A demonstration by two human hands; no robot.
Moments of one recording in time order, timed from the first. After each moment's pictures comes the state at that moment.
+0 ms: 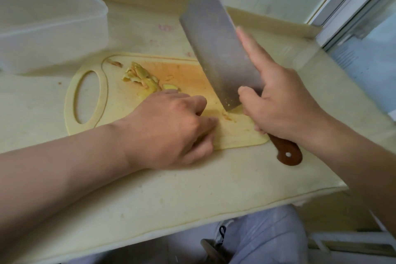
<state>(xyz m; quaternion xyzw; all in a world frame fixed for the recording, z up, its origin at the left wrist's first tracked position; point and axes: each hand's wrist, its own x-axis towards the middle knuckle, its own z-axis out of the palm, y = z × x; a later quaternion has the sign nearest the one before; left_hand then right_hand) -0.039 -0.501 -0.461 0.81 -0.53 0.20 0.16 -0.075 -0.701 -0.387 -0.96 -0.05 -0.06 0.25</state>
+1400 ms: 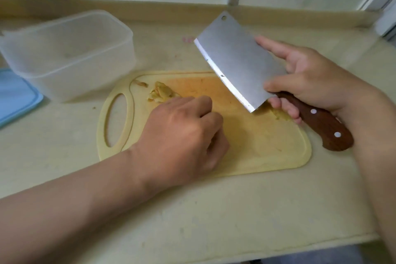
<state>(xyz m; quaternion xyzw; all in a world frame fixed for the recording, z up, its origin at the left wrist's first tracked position) -0.040 -0.502 -0.453 0.87 -0.37 0.25 0.19 -0.007 -0.742 -0.386 -0.84 -0.05 0.13 0.52</state>
